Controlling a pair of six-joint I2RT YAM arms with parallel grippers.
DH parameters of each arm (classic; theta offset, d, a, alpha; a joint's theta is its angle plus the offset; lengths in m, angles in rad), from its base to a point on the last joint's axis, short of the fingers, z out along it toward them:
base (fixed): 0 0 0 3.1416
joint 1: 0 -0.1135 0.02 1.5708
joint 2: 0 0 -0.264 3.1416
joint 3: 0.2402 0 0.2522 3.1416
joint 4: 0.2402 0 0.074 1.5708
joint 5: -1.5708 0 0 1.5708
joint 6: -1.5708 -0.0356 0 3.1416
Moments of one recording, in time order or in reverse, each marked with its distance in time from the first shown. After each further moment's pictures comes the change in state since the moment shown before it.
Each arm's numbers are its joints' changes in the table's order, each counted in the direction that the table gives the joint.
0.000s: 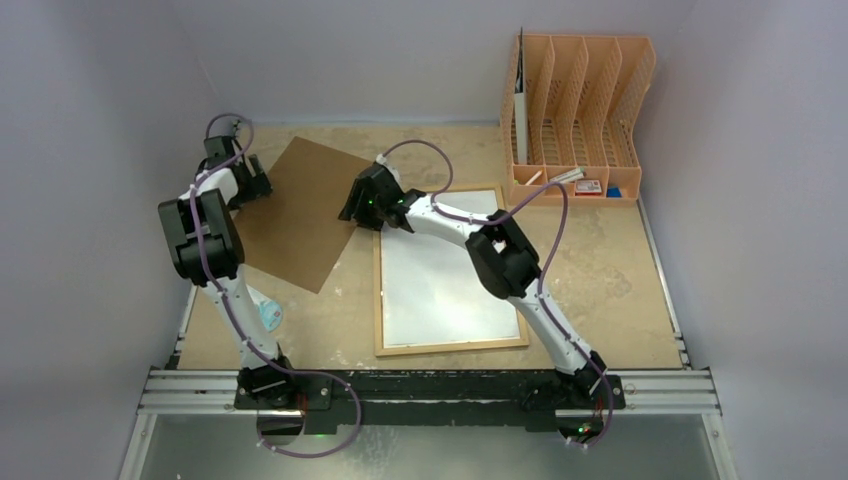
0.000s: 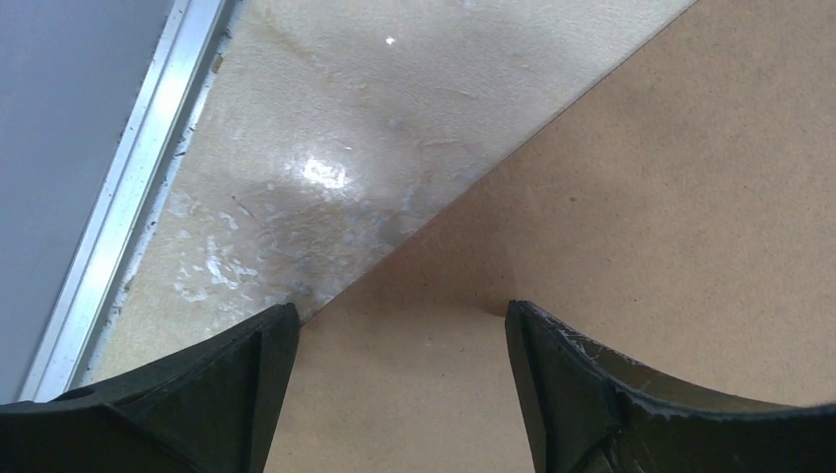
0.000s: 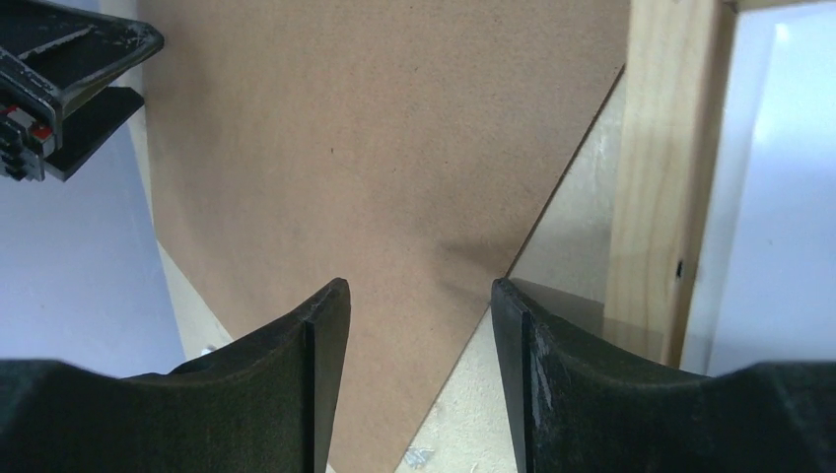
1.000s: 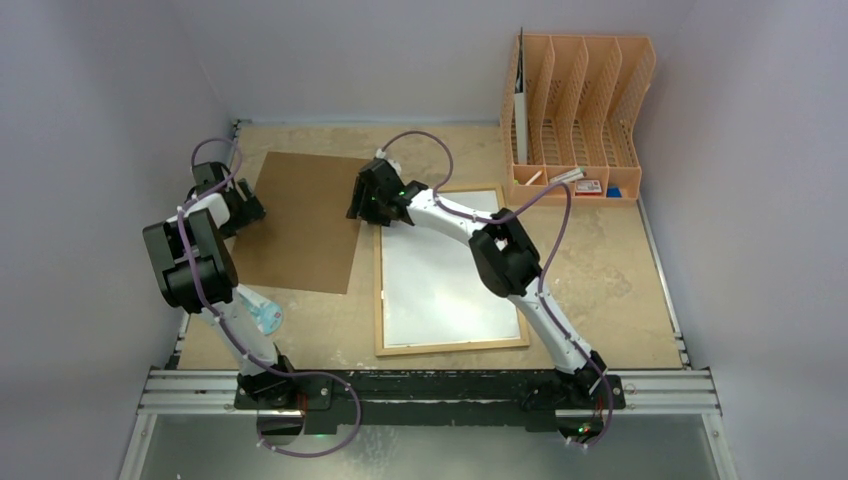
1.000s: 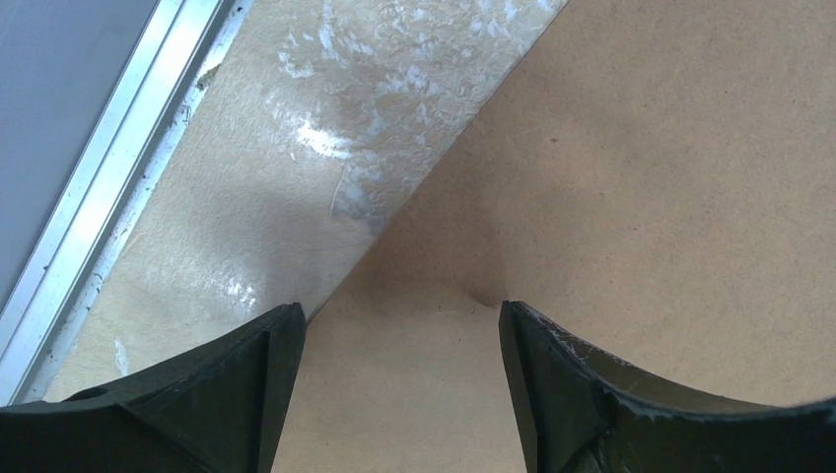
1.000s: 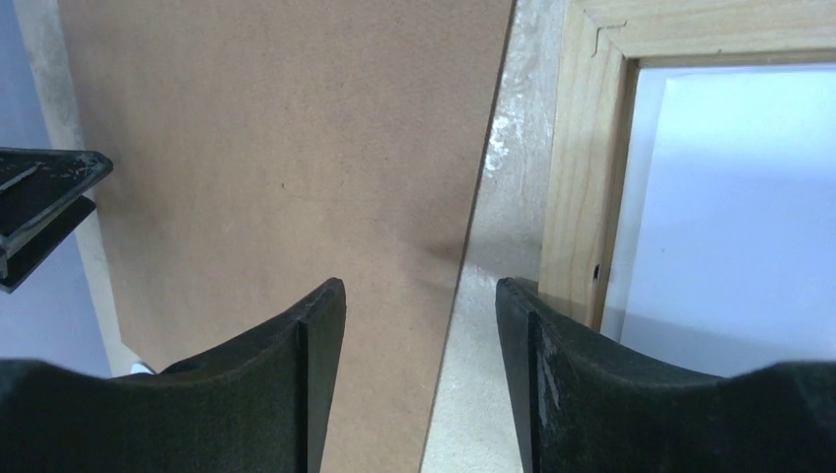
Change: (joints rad) left arm -0.075 -0.238 -0.351 -0.059 -0.047 0.055; right arm 0.020 0.018 0.089 0.135 -0.031 0.141
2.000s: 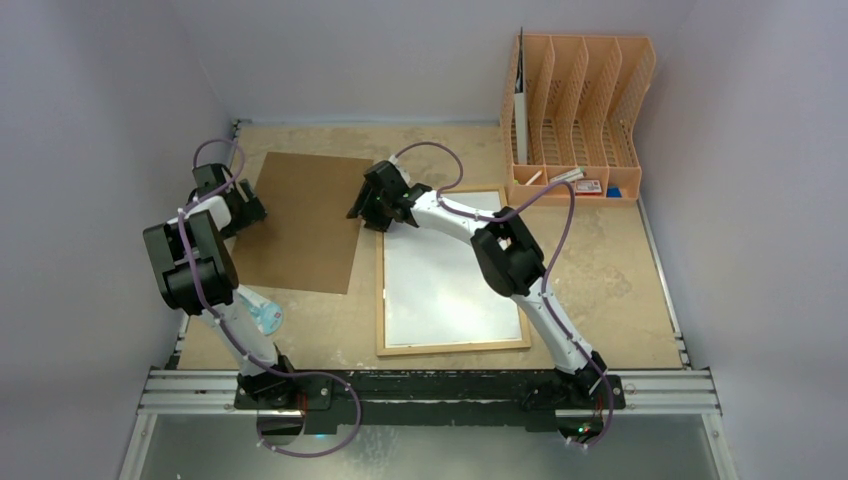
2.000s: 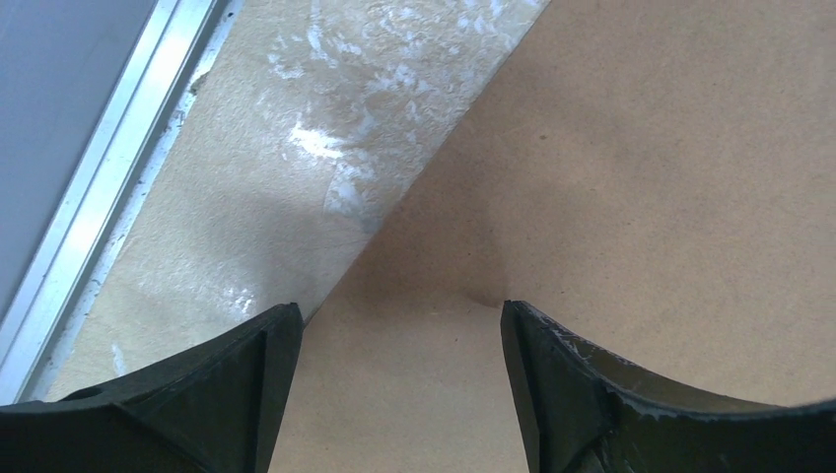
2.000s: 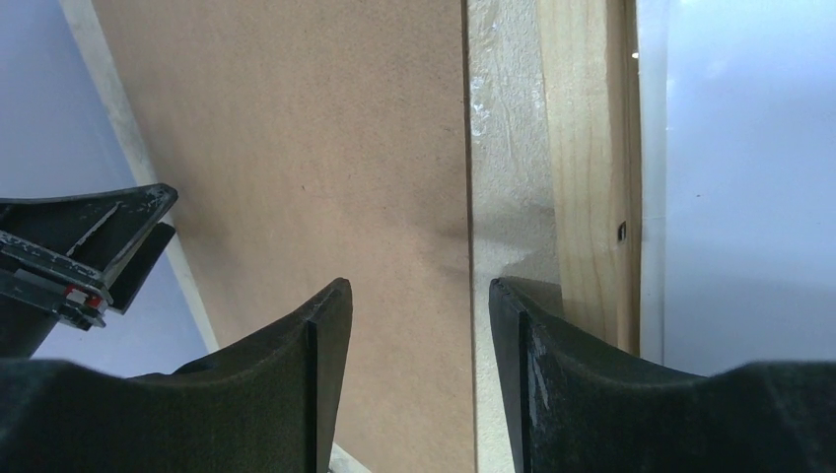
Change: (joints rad) left arm 0.002 -0.020 -0.028 -0.060 0.016 -0.027; right arm 0.000 -0.035 -0.087 -0.047 0.054 -0.238
